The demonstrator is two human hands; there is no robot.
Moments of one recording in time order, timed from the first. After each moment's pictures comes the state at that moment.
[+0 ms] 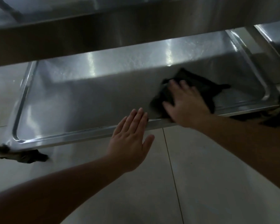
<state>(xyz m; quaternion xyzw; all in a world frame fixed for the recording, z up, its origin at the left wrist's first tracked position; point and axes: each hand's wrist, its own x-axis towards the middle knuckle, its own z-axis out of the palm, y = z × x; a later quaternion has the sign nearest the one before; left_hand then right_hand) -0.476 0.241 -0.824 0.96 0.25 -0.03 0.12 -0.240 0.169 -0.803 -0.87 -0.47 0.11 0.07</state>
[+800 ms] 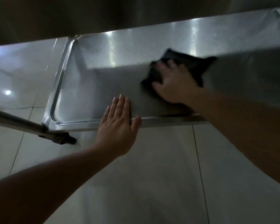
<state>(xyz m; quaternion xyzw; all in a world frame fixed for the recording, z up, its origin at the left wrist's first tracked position) -0.558 0.317 -0.817 0.90 0.41 -0.02 0.13 -0.300 0.306 -0.800 -0.81 -0.57 0.13 0.05</state>
